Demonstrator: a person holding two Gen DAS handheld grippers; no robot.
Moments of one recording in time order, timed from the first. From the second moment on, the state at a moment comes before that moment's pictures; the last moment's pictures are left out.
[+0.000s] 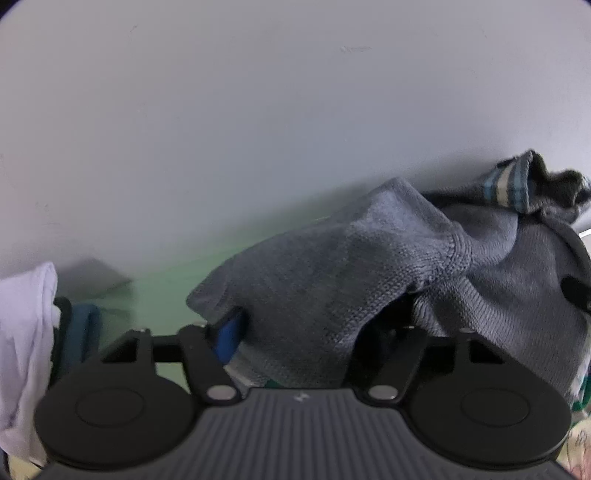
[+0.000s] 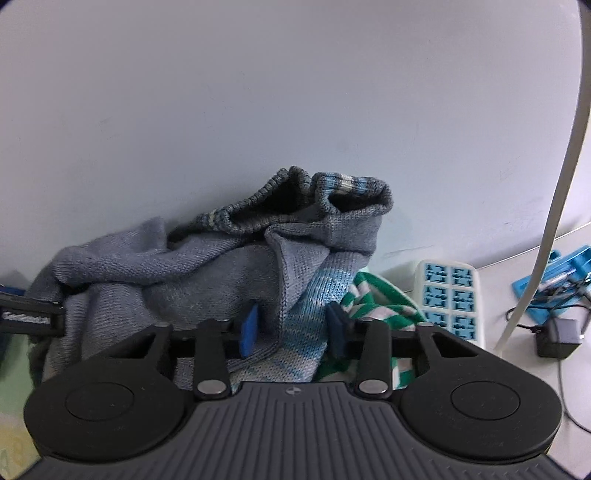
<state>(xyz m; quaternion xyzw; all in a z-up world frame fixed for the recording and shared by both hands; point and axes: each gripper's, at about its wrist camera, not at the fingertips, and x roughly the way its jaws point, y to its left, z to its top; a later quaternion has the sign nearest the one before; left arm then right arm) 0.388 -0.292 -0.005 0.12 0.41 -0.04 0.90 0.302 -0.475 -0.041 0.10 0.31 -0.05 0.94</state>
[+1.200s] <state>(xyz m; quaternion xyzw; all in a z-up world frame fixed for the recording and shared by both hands) 0.104 -0.118 0.062 0.05 0.35 0.11 0.93 0.172 -0.436 0.003 -0.02 0.25 0.07 0.97</state>
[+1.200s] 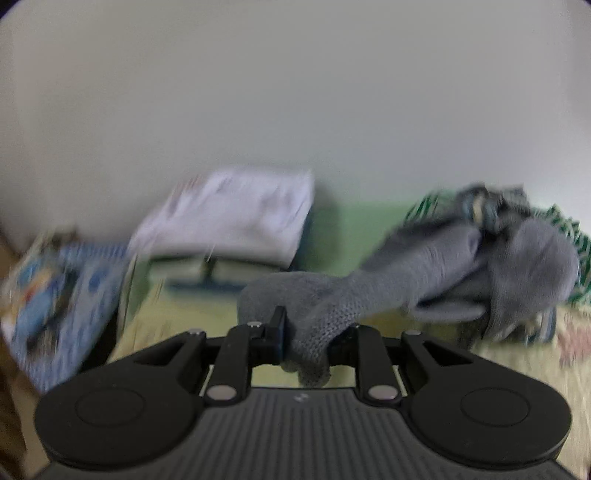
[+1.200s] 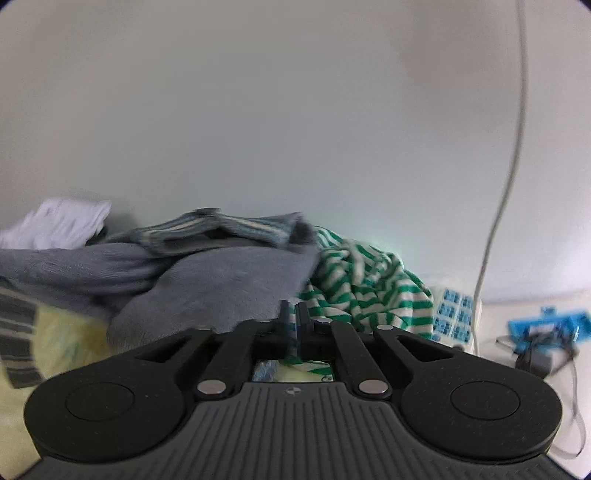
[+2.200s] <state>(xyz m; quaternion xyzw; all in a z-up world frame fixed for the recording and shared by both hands) 0.106 -0.132 -0.007 0.06 0.40 0.01 0.91 0.246 -0.234 -0.019 -0.37 0.23 0.20 0.88</state>
